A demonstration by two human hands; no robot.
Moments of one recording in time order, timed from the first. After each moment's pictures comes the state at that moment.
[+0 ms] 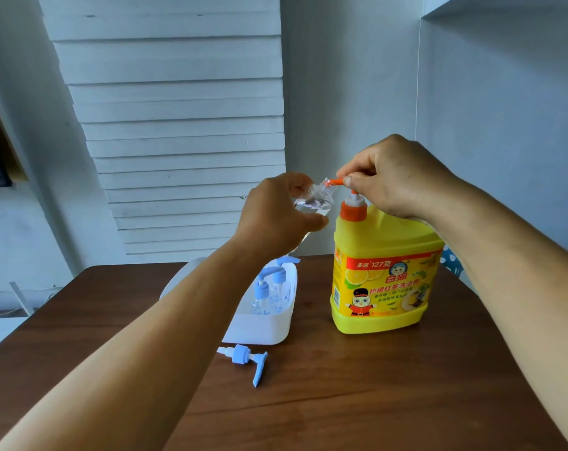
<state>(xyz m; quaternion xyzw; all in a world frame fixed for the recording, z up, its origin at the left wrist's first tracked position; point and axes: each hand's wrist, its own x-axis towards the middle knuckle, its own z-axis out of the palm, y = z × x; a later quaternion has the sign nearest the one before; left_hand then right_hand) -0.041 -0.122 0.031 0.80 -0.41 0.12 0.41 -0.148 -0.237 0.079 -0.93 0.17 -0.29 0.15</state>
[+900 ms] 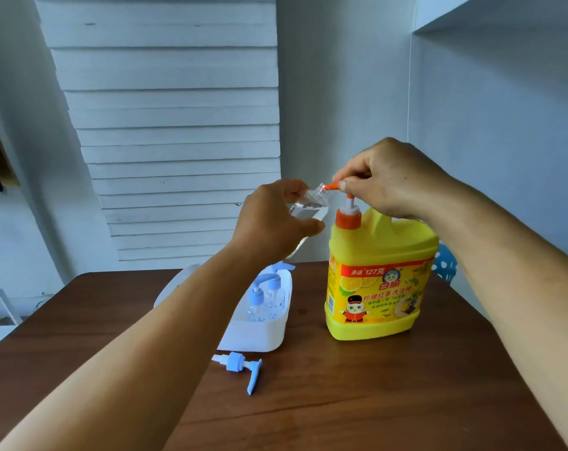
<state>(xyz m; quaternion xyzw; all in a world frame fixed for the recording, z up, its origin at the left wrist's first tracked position) -0.041 -0.120 0.032 0.79 -0.41 0.11 0.44 -0.150 -0.239 0.088 -0.94 0.16 -0.28 0.14</state>
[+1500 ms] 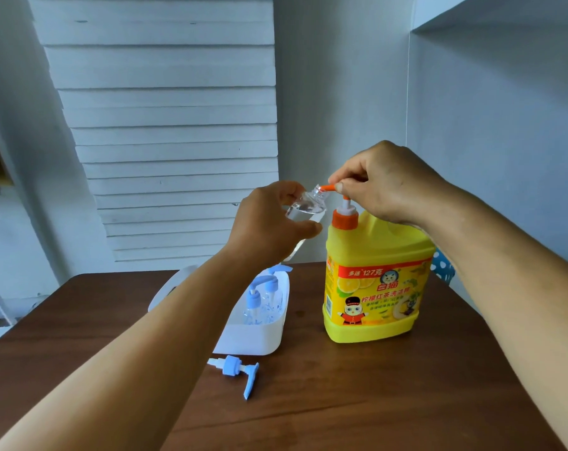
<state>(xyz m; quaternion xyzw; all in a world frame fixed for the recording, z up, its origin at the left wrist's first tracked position) -0.039 -0.122 0.030 0.79 -0.41 0.10 0.44 -0.147 -0.242 0.084 -0.94 0.15 -0.28 0.14</state>
